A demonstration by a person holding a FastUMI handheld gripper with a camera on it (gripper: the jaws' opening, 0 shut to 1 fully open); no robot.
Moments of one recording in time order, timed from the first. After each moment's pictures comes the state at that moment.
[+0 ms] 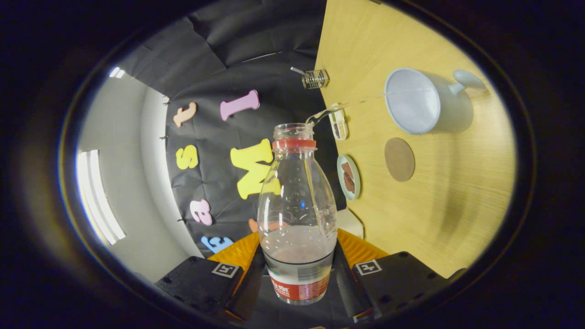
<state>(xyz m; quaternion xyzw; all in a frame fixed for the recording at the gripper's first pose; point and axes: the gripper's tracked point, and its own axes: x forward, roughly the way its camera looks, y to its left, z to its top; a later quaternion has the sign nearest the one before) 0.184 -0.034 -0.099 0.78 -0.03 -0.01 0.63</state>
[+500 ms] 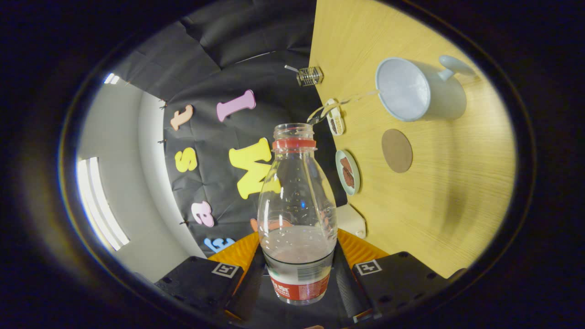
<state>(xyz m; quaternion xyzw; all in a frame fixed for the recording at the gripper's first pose) 0.185 -0.024 -0.099 0.79 -0.02 -0.01 0.61</state>
